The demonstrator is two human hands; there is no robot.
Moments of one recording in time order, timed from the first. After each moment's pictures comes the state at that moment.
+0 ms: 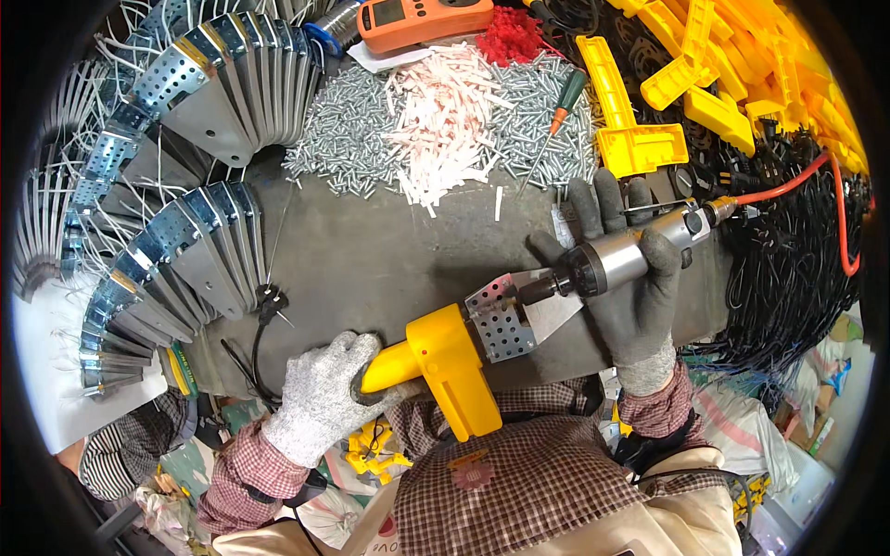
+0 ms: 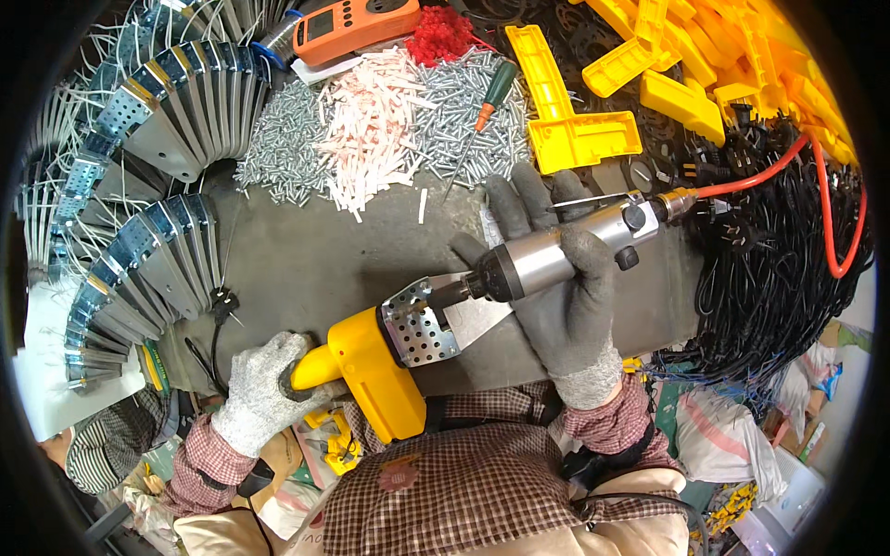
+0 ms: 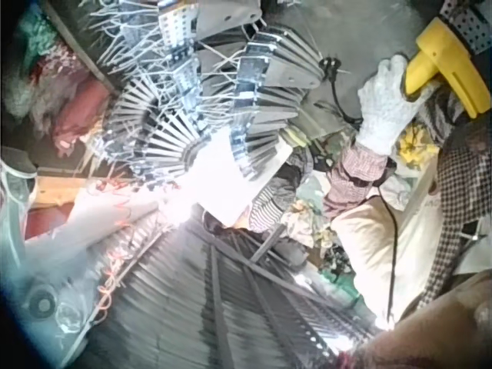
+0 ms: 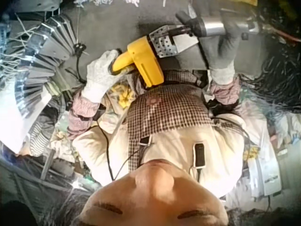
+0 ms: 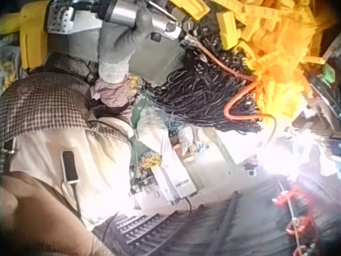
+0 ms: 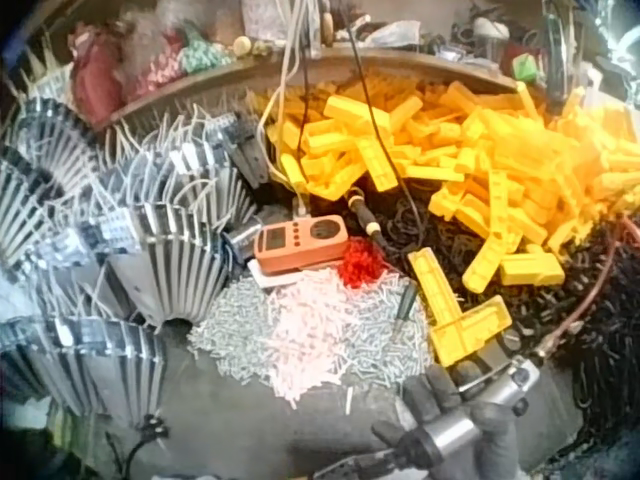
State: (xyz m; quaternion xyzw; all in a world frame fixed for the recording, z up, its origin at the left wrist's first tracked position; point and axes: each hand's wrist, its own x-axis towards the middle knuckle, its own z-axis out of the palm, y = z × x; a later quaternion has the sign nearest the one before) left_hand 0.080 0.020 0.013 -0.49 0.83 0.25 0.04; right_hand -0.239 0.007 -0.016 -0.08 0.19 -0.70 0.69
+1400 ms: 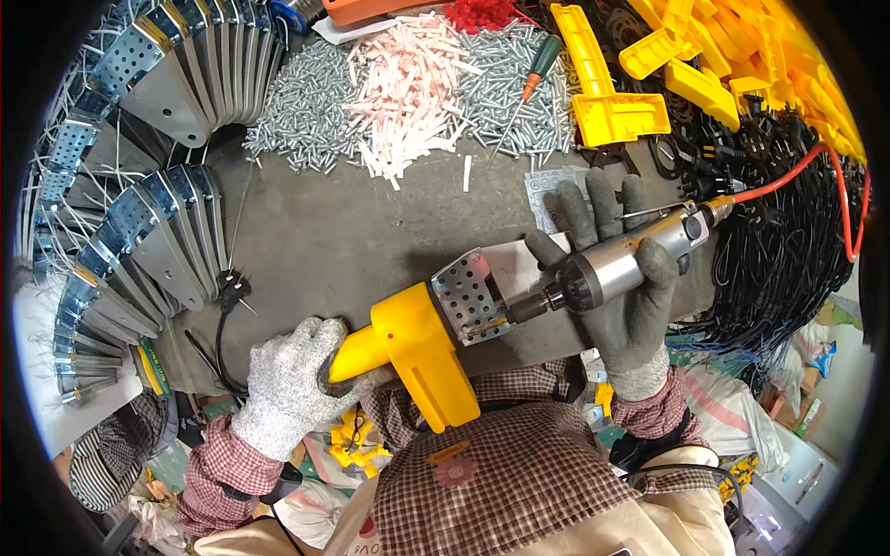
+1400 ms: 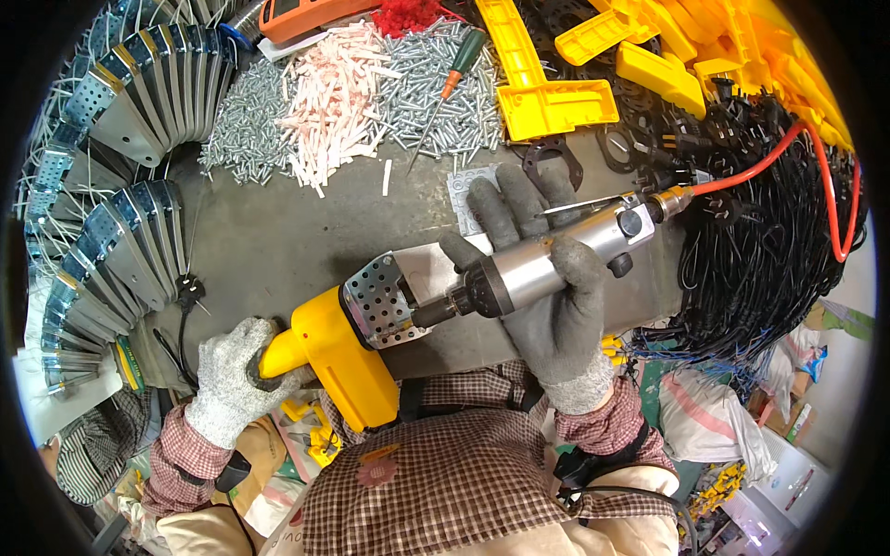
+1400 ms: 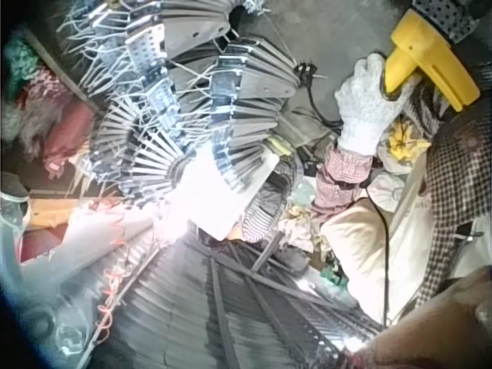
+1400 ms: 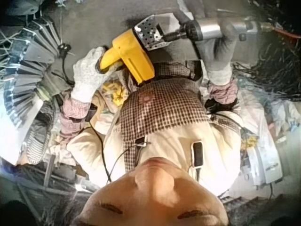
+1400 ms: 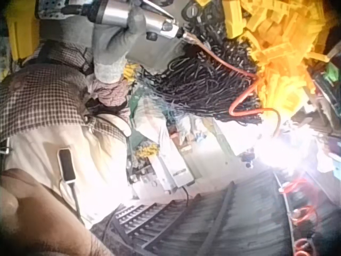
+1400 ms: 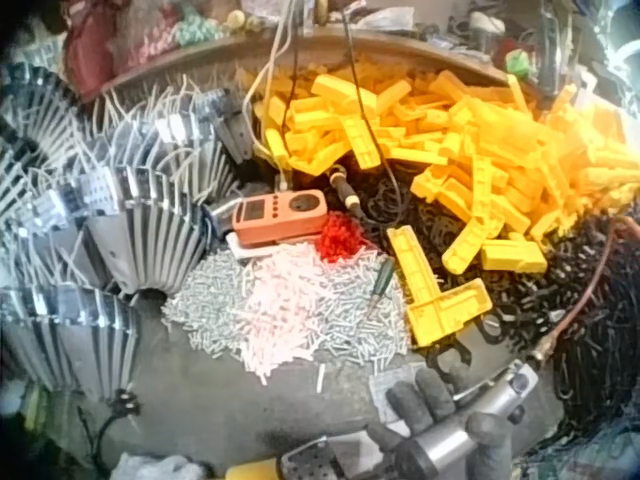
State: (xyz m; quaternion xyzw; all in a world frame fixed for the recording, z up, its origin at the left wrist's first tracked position) left_hand 0.082 0.022 0.004 -0.48 0.85 0.23 0.01; right_hand -0.245 0.036 -0.019 -0.09 0.24 -0.69 0.68
